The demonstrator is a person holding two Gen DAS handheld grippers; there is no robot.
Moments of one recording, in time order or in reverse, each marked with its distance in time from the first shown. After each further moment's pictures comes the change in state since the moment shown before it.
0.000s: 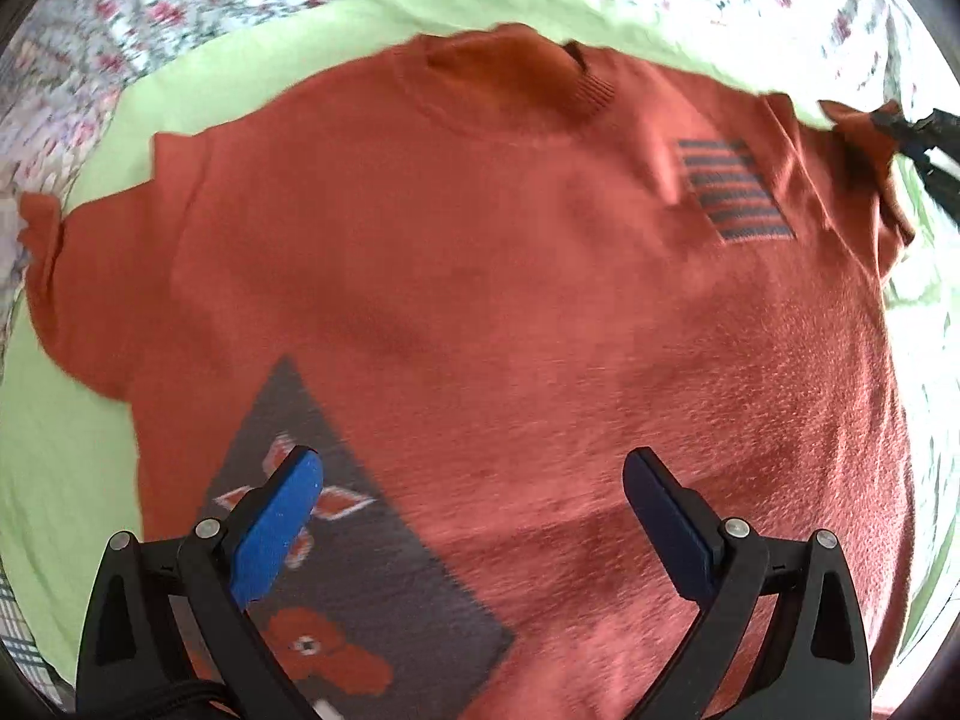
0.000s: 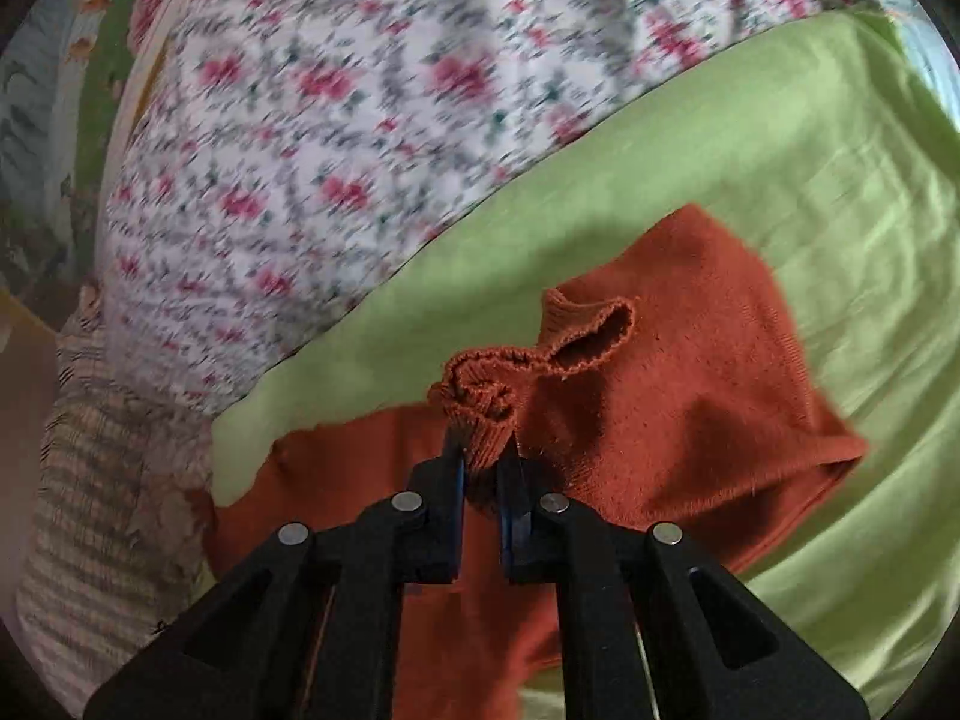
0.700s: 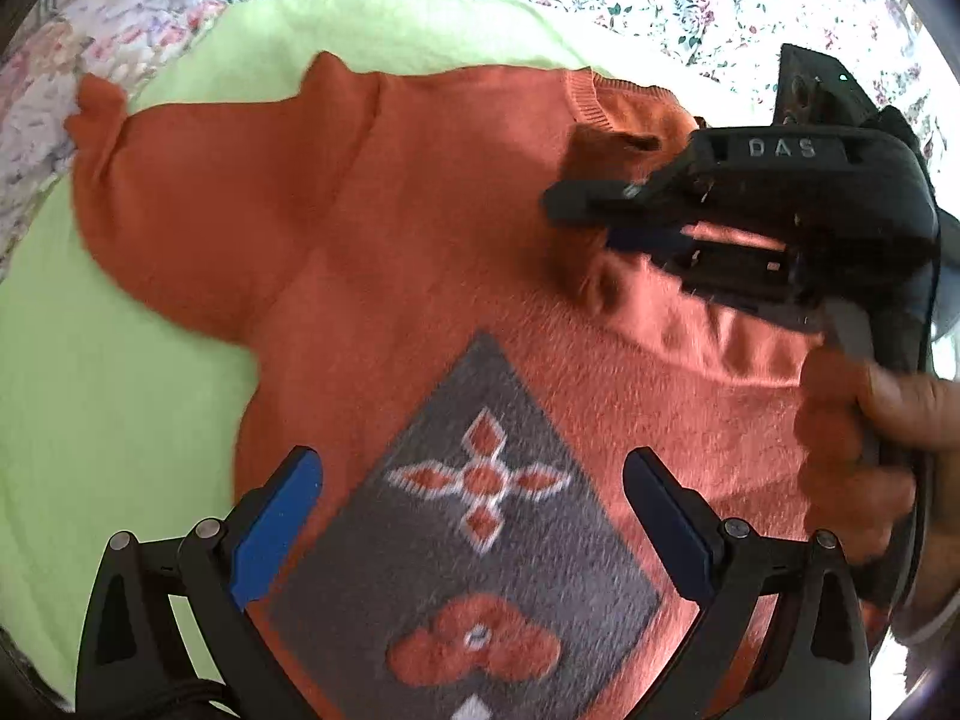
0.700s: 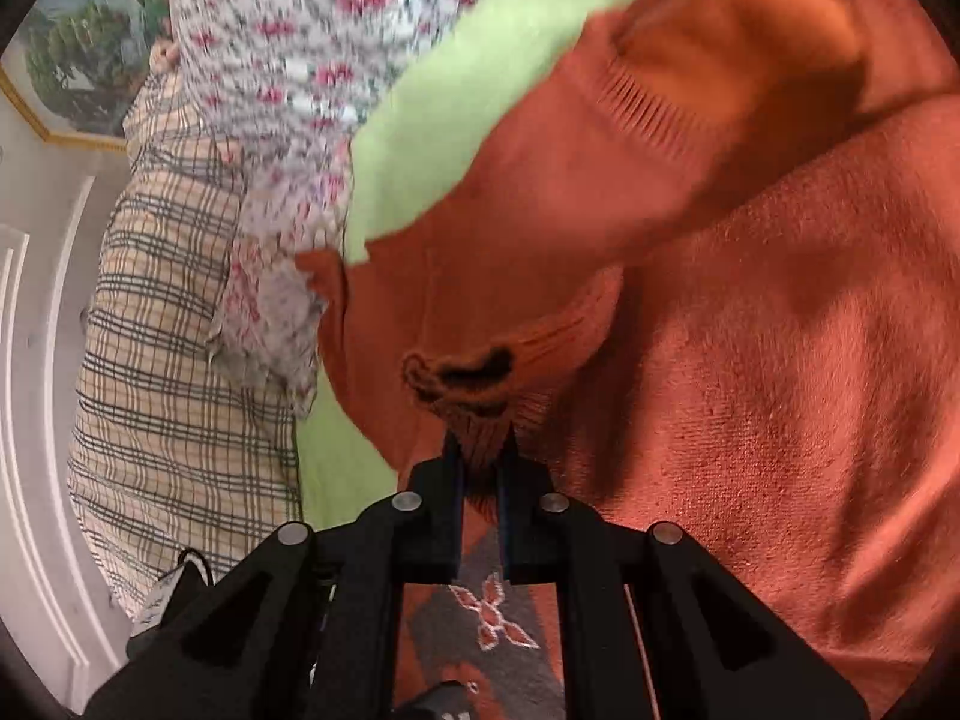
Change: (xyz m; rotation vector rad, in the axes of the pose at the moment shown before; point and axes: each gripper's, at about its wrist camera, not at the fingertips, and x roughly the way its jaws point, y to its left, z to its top) left arm -0.001 0.104 -0.020 -0.180 -0.040 -0.079; right arm 0.229 0.215 -0.187 -0.094 0.535 0.337
